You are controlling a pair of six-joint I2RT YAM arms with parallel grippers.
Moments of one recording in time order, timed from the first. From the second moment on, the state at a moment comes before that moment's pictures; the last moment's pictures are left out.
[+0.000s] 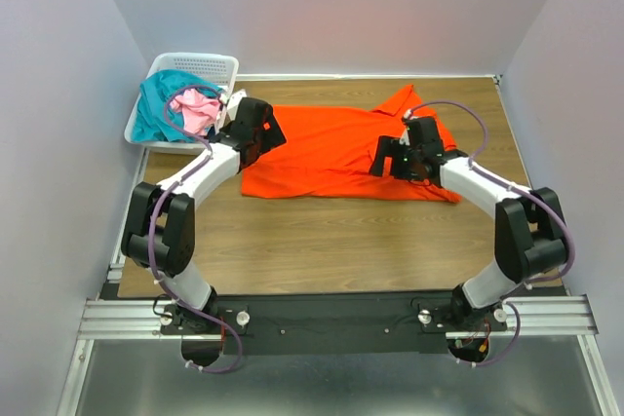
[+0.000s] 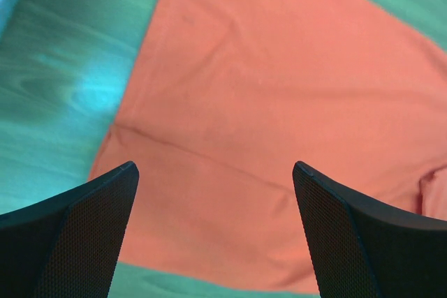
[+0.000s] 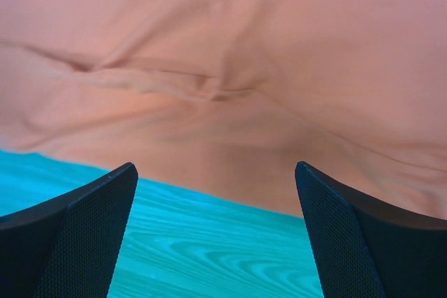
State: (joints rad) left arm -0.33 1.66 1.20 -0.27 -0.26 -0.68; right arm 0.31 1.56 0.97 -0.23 -0.09 0.38
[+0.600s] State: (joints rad) left arm -0.35 1.65 1.04 -0.25 -0.23 -0.69; right arm 0.39 1.91 1.24 -0.17 -0.21 0.45
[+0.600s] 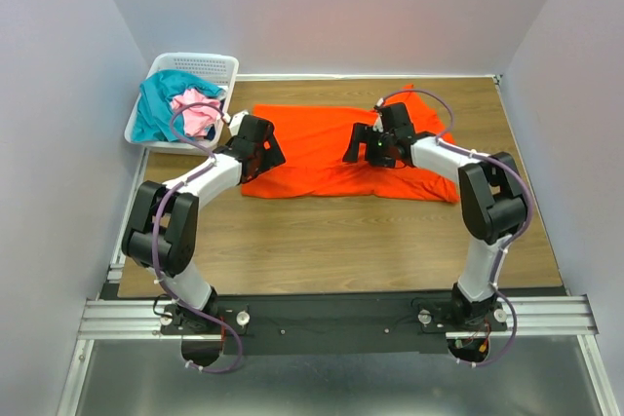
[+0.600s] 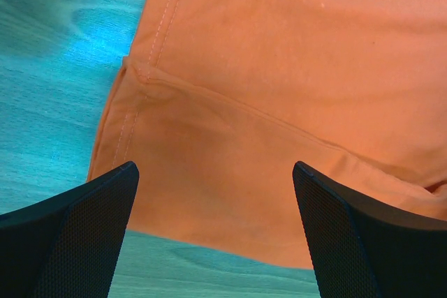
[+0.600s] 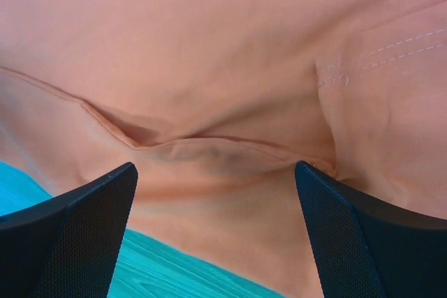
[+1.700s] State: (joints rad) left arm -0.37 1.76 1.02 -0.15 -0.19 -0.68; right arm 0.06 1.74 1.01 -0.30 0.16 0.48
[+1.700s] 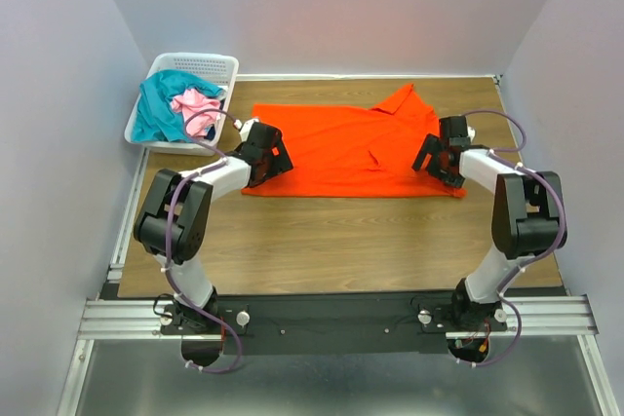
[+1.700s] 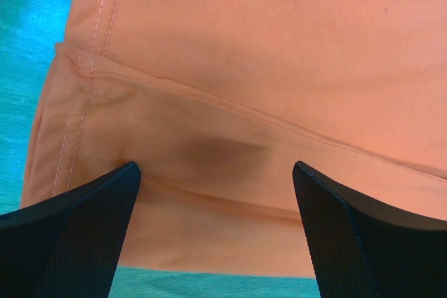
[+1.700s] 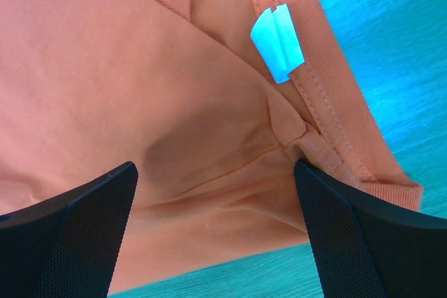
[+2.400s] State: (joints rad) left arm -0.47 1.49 0.71 -0.09 -0.17 -0.82; right arm 0.05 1.38 0.67 -0.38 0.21 0.58
